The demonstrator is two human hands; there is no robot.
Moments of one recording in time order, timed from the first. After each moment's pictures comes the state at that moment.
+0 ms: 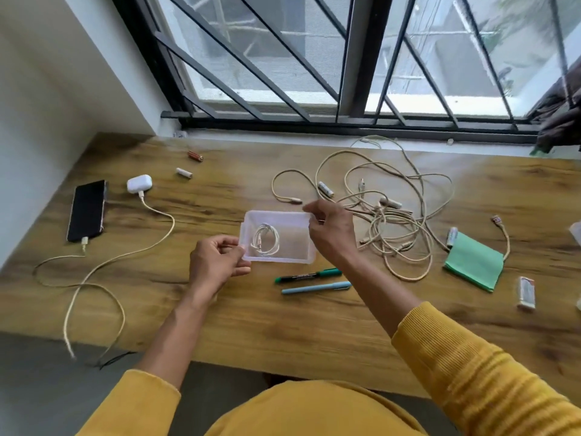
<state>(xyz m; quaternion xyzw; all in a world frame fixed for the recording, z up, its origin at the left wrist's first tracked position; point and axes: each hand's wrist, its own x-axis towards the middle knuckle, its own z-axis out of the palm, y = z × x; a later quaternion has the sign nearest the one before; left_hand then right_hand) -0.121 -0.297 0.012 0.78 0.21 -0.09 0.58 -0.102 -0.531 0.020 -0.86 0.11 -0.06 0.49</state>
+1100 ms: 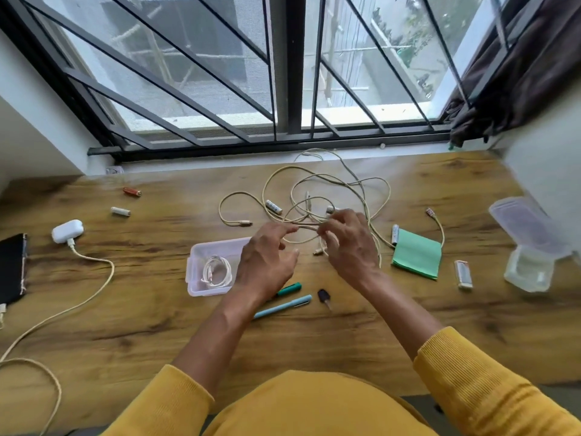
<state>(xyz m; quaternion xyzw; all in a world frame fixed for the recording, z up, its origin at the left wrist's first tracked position) -0.110 -0.449 0.041 0.91 -0.20 -0.04 0.36 -0.145 -0.643 0.008 -0.96 0.07 -0.18 0.22</state>
